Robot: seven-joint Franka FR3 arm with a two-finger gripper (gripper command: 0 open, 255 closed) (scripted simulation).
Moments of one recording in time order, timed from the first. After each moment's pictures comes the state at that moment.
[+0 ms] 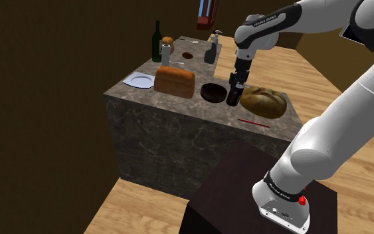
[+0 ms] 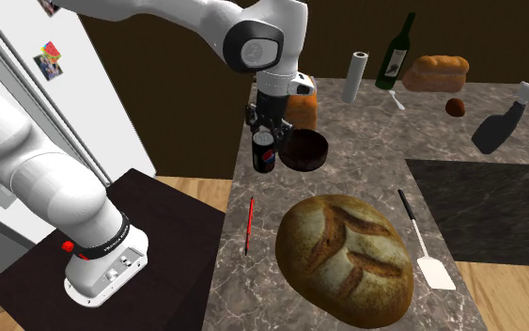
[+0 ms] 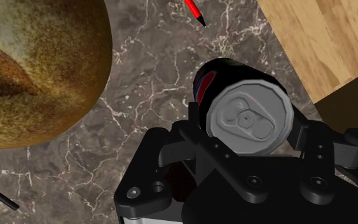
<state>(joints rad) -0.09 -0.14 -0.56 -2.23 -0.07 1.98 -0.41</state>
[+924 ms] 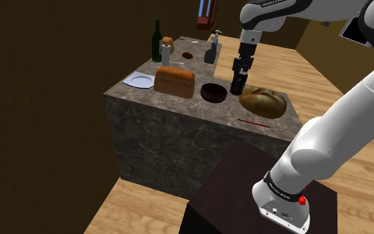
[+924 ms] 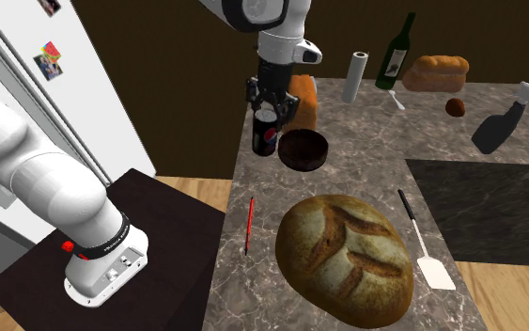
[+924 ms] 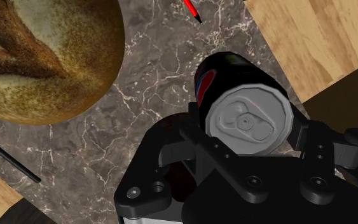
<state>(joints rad) -0.08 -0.18 -0.55 -2.08 -0.08 1.80 -0.40</state>
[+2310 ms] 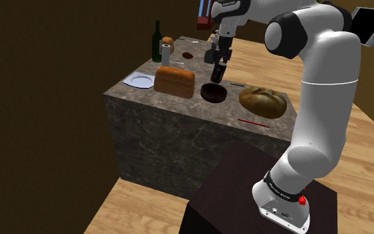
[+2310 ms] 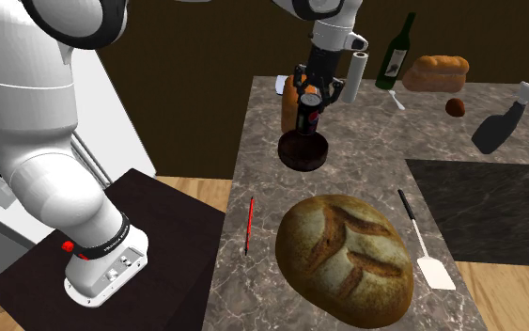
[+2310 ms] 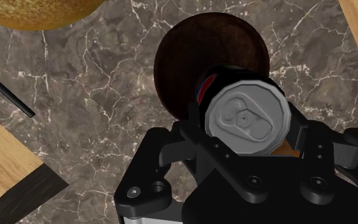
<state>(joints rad) -0.17 0.41 -0.55 -1.45 0.22 1.67 -0.53</state>
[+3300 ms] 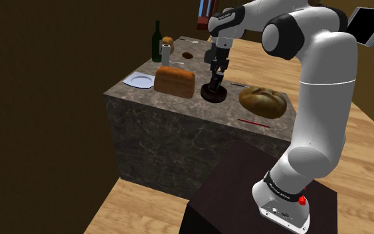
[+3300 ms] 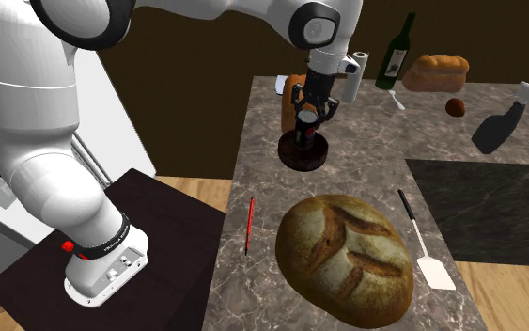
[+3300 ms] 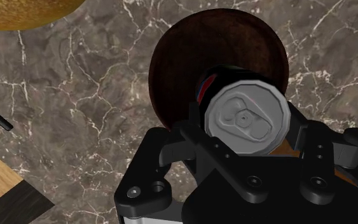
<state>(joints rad) -0.16 0.43 -0.54 -1.57 0.23 1.80 -0.54</state>
